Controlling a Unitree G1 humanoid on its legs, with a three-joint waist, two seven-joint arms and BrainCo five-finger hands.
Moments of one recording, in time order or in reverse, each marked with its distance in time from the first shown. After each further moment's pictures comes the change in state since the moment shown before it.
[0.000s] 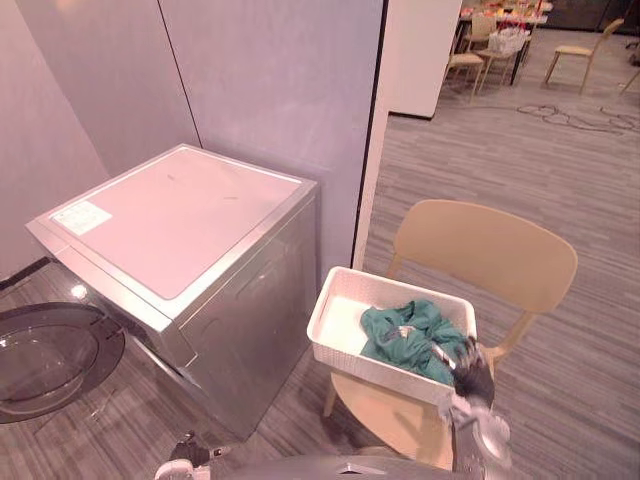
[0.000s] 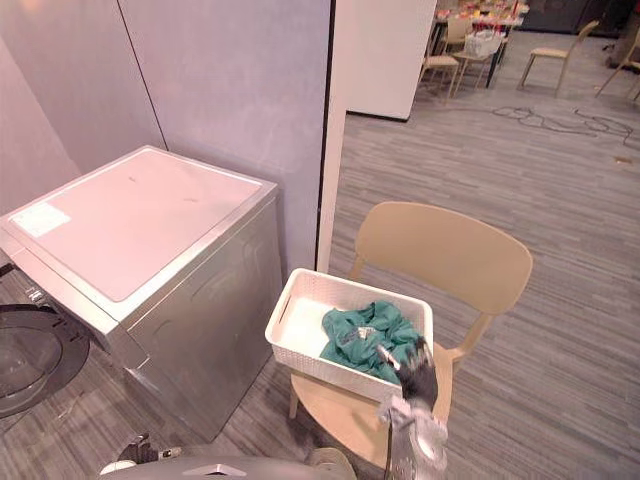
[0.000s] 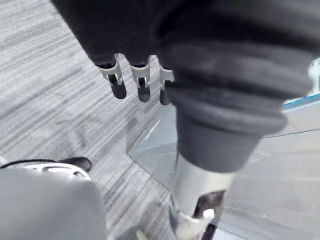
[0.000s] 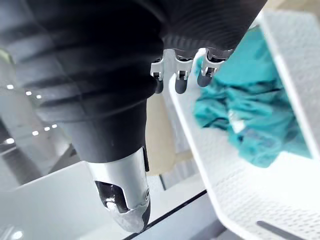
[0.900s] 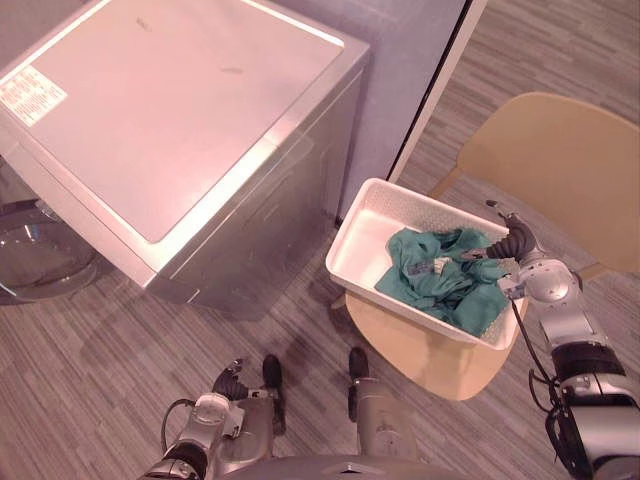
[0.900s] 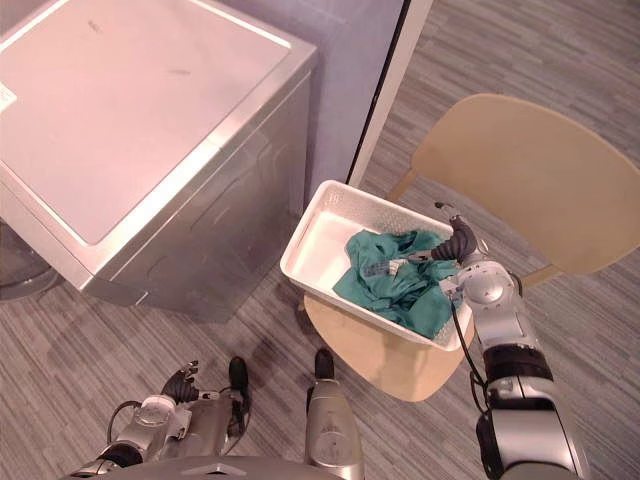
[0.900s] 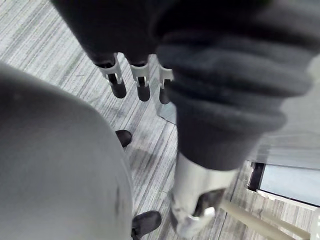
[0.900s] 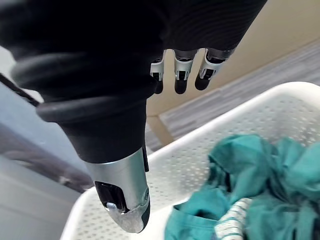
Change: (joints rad) left arm -0.157 -0.018 -0.216 -0.120 0.031 -0.024 -0.043; right arm -0.712 -0.687 0.234 0.568 -0.572 0.043 0.078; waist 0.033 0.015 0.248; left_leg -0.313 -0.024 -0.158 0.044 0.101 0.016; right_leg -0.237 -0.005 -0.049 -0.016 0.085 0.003
